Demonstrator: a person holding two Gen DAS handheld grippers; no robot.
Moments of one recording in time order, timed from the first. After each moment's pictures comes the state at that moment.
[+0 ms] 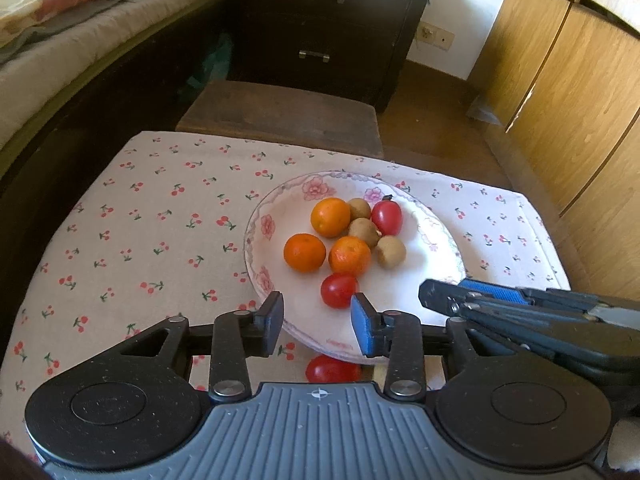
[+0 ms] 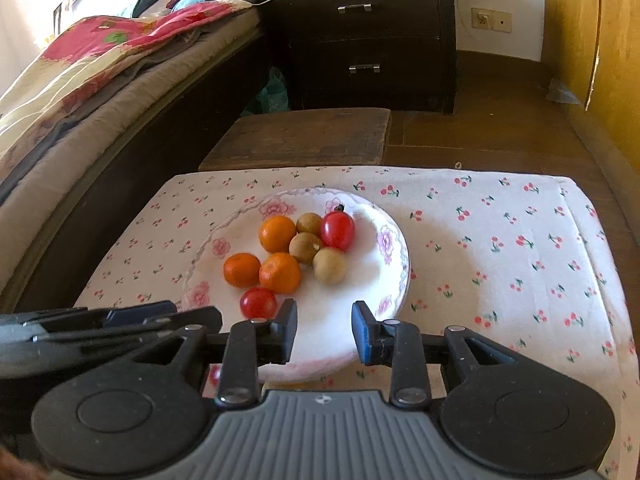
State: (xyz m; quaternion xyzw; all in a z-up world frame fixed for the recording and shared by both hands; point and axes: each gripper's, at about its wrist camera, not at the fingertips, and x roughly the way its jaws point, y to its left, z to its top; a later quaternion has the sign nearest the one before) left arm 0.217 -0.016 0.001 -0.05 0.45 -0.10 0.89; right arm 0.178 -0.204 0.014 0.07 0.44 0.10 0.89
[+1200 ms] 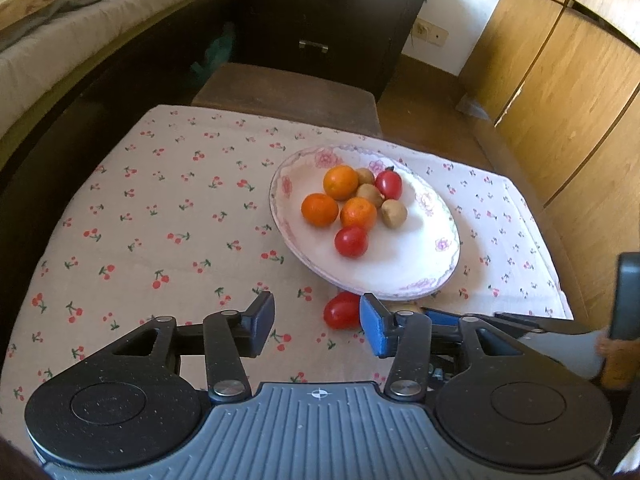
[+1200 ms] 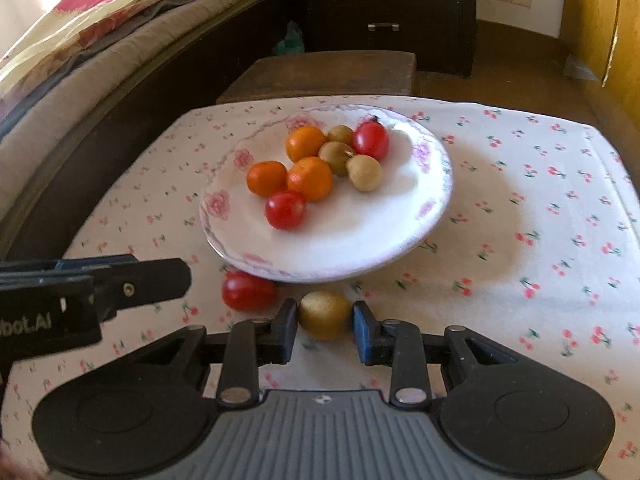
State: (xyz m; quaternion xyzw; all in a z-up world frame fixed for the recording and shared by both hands) left arm 0.183 0.012 0.002 -0.07 0.46 -0.12 0.88; right arm 0.151 -0.182 -0.027 0.05 0.48 0.11 0.87
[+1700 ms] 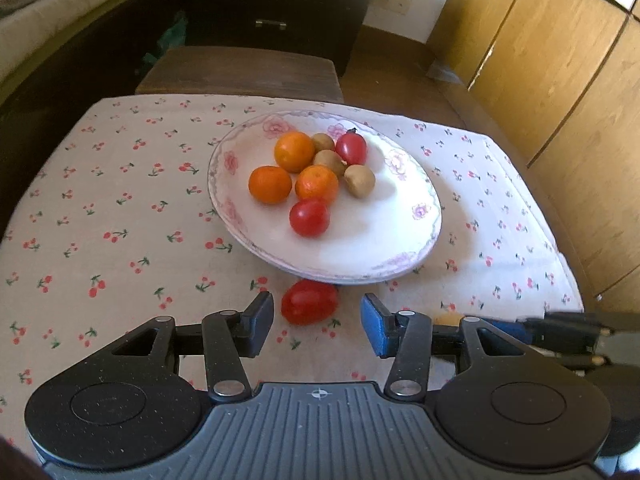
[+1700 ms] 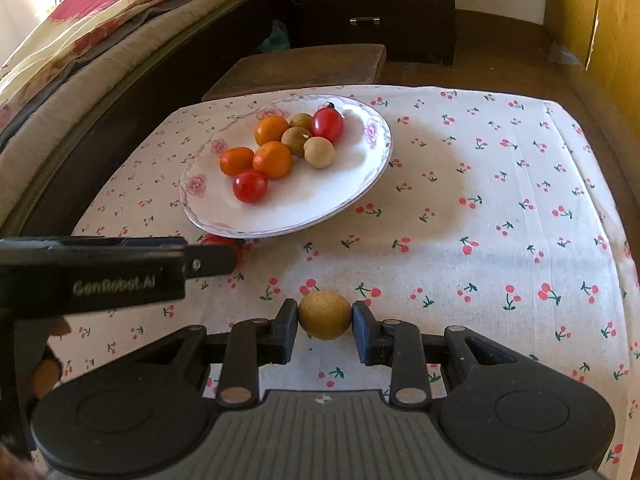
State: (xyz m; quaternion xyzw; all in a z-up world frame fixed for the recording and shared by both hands) left arm 0.198 -0.020 -0.029 -0.04 0.48 -0.17 0.86; right arm 0.127 -0.221 -0.019 0.06 0.49 0.11 0.86
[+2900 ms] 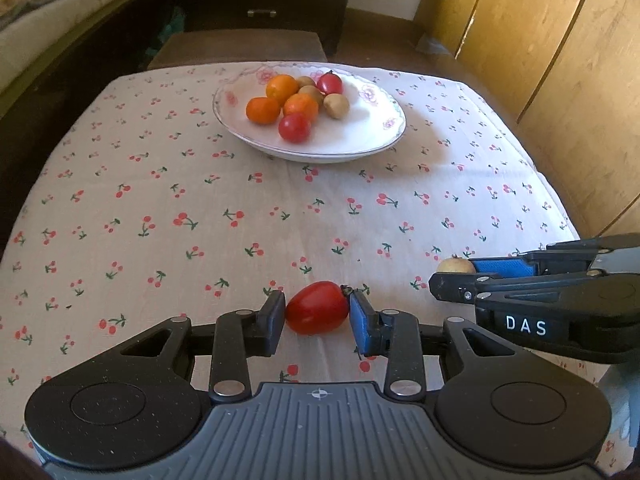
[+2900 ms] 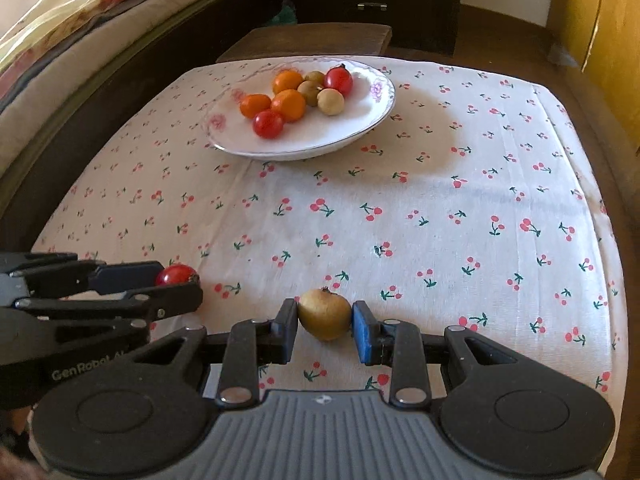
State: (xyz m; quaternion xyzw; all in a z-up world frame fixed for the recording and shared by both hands) left arm 0.108 -0.018 -0.029 0.02 0.48 -0.17 0.86; right arm 0.072 -0.208 -0.017 0.02 0.51 0.11 0.86
